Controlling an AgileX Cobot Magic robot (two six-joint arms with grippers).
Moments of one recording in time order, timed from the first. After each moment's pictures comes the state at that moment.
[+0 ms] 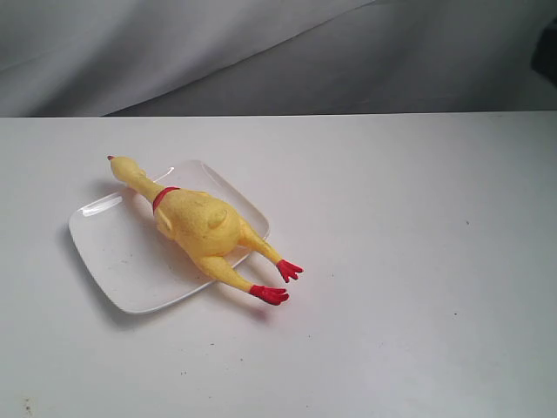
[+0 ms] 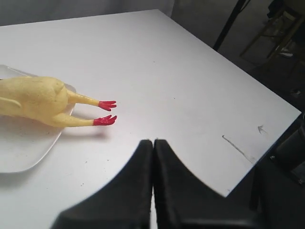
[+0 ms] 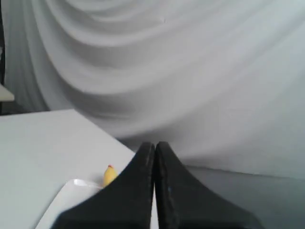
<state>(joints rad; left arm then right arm) -0.44 0.34 -0.65 -0.39 0.89 0.06 0.71 0.58 -0.60 0.39 0.06 -0.60</state>
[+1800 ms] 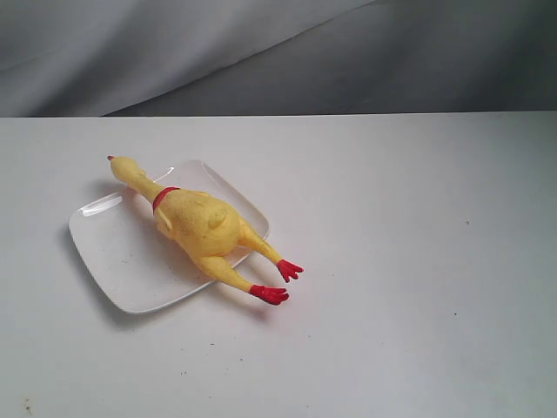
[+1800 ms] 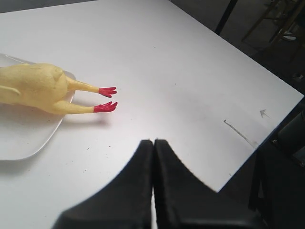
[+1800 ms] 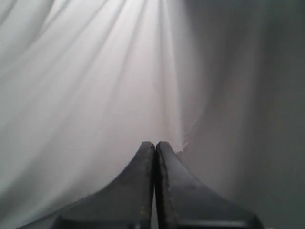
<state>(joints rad) -0.44 0.34 -0.65 -0.38 0.94 0.08 -0.02 0.05 -0.40 0.35 0.17 -0.26</state>
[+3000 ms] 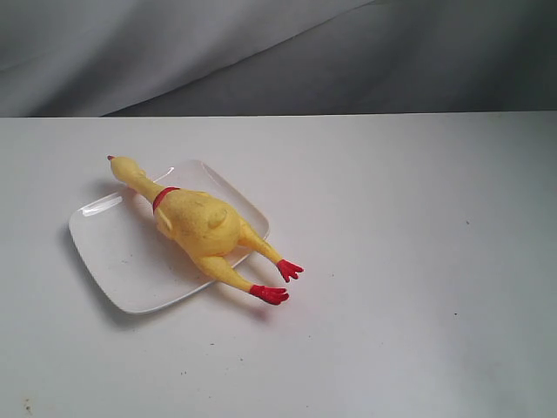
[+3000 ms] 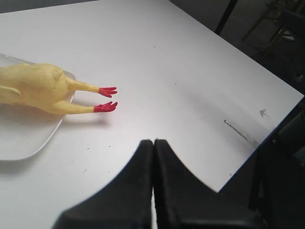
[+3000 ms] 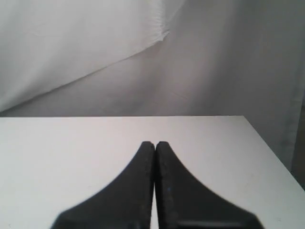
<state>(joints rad) -0.44 0.34 -0.65 -0.38 0.94 0.08 -0.03 0.00 -0.13 0.02 0.29 -0.02</state>
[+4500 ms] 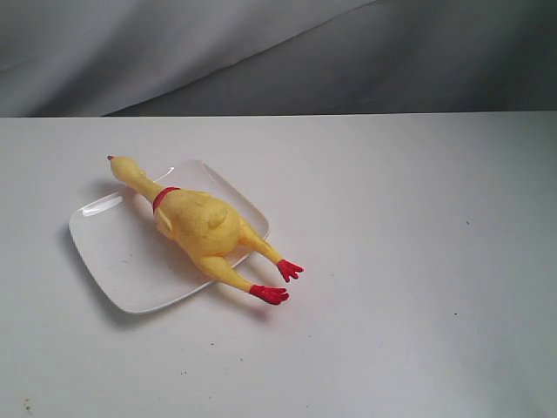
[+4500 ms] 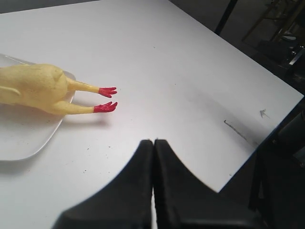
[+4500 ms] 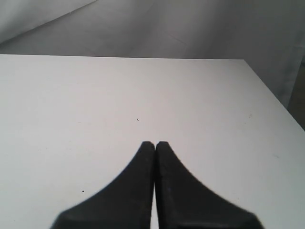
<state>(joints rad) -0.43 0.34 -0.65 -0.38 0.94 0.08 -0.03 0.00 0.00 -0.04 0.34 0.00</state>
